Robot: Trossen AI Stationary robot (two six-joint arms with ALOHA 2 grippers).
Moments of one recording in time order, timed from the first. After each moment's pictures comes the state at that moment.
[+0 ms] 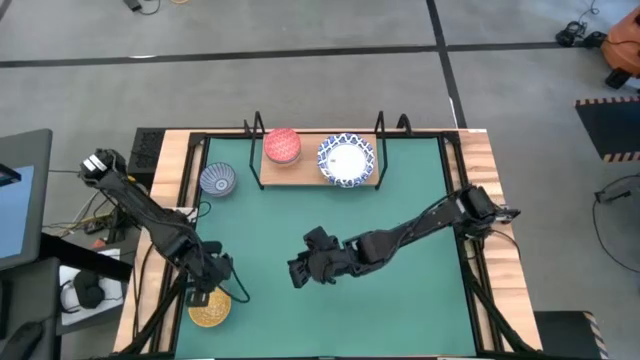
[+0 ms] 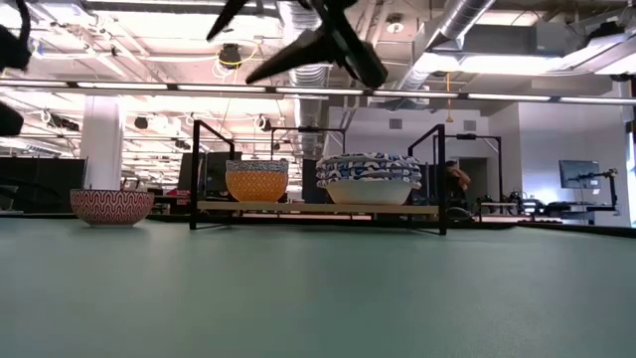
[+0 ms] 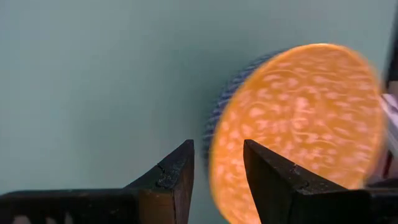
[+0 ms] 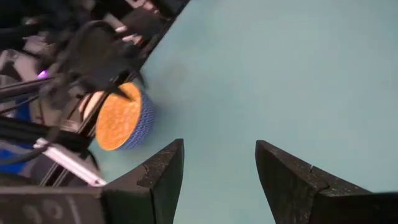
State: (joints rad) left arm -0.73 1.12 0.63 -0.71 0.15 -0.78; right arm 0.37 1.99 1.58 -0.27 0.43 1.16
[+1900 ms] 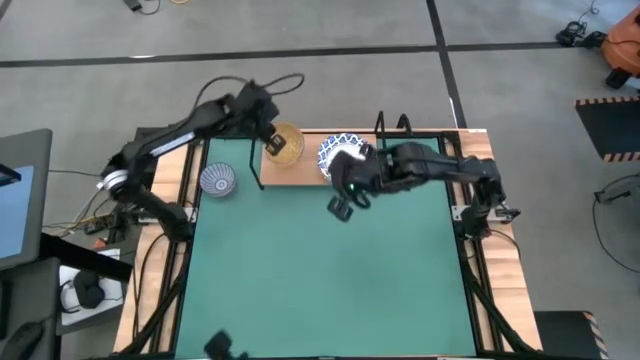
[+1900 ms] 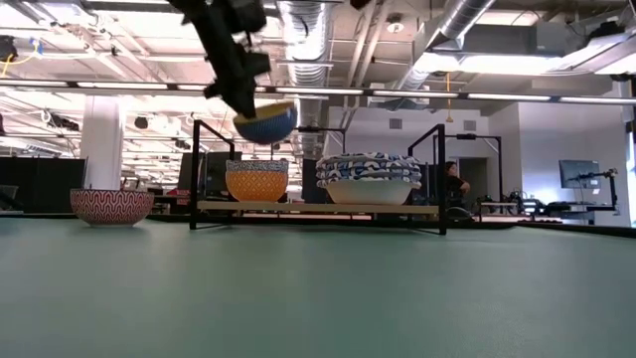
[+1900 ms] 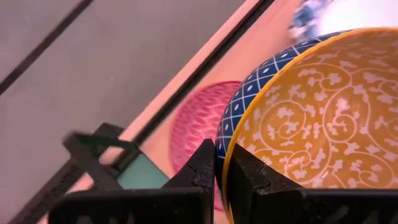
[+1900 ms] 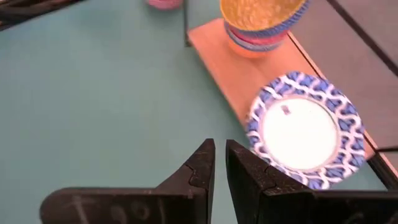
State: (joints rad) left arm 0.68 1.52 1.43 -0.77 -0.13 0.00; right arm 0.08 1.86 2.24 -1.41 0.39 0.46
